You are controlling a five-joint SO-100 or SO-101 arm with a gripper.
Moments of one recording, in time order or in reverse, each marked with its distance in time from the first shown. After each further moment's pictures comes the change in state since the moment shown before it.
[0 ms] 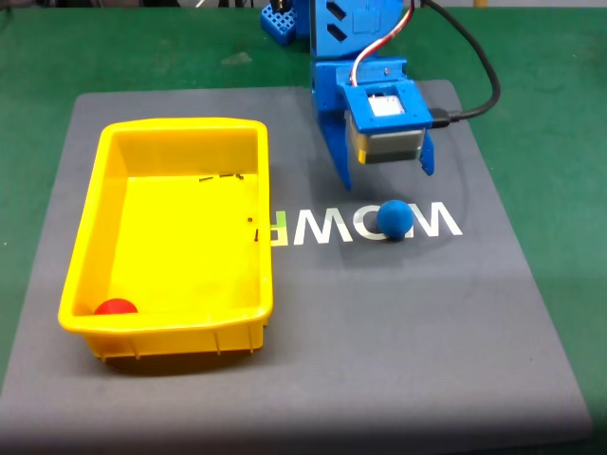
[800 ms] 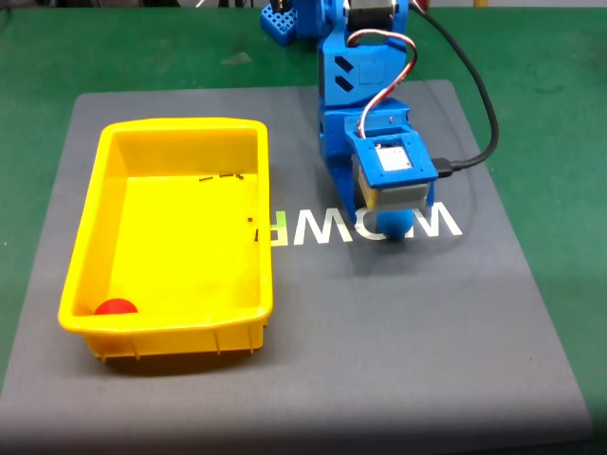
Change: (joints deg) arm -1.7 -9.8 -1.3 -6.2 -0.7
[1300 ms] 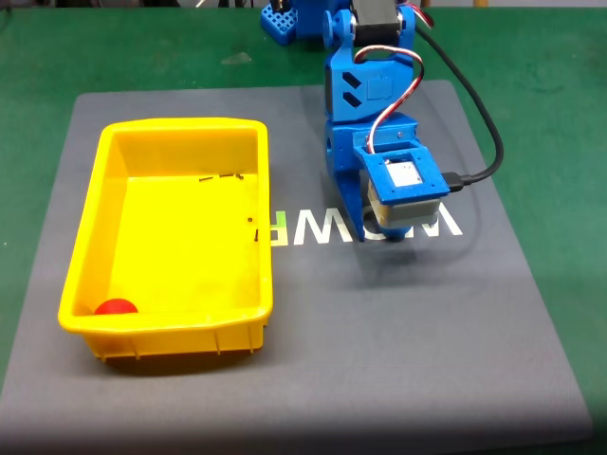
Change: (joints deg) arm -0.6 -6.8 -7.5 0.0 0.0
